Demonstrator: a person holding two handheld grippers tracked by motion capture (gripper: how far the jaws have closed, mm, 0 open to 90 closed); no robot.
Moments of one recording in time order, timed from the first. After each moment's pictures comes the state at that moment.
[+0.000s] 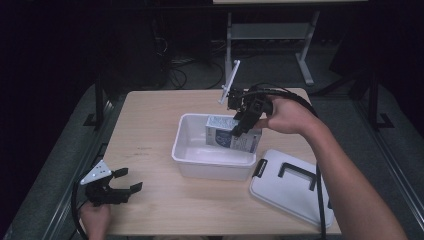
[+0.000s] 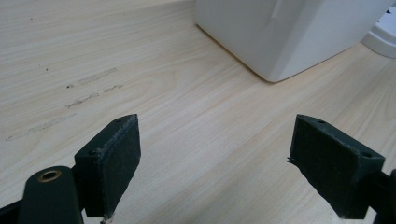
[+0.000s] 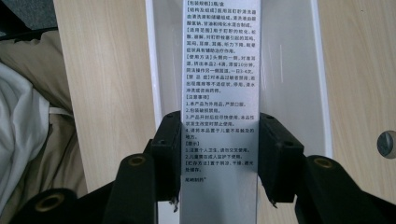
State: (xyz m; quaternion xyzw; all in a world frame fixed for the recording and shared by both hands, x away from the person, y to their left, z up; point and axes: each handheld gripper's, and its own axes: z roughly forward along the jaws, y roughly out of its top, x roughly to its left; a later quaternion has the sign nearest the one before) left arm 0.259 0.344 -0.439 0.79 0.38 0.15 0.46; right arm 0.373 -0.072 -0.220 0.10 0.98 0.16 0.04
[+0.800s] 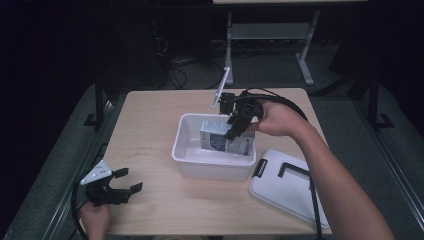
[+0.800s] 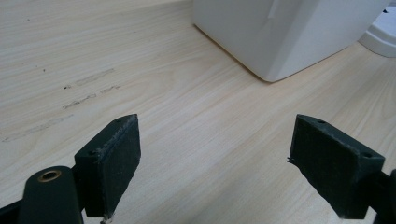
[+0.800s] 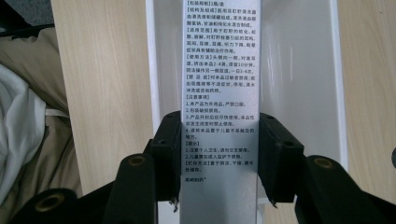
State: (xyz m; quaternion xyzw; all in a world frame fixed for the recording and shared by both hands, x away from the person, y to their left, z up) left arm 0.258 0.343 -0.439 0.79 0.38 0.15 0.46; right arm 0.378 -0.055 -0.238 0.09 0.98 0.15 0.04
